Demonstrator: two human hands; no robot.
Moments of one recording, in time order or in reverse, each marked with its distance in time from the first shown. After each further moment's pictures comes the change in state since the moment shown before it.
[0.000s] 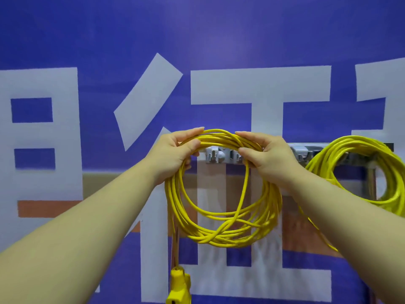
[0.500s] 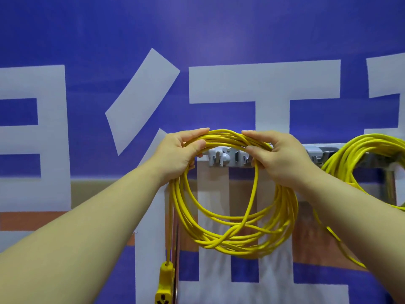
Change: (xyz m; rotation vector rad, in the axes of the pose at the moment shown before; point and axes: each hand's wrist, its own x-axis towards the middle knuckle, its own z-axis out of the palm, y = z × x) left_hand 0.039 -0.030 0.010 0.108 0.020 0.072; right_hand 0.015 0.016 -0.002 -0.215 0.062 -0.088
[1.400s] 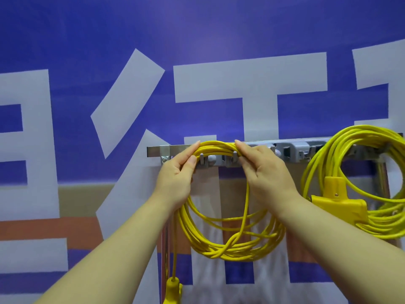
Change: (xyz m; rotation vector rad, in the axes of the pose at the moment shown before) left_hand -0.024 -0.040 0.060 -0.023 0.206 0.065; right_hand -0.027 0.058 0.026 -0.290 0.135 -0.151
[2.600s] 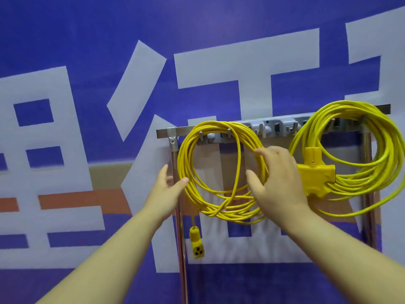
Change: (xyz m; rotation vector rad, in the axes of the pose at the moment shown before) left_hand -0.094 0.008 -0.042 0.110 -0.057 -0.519; right_hand -0.091 -0.053 -0.060 -0.124 0.023 0.177
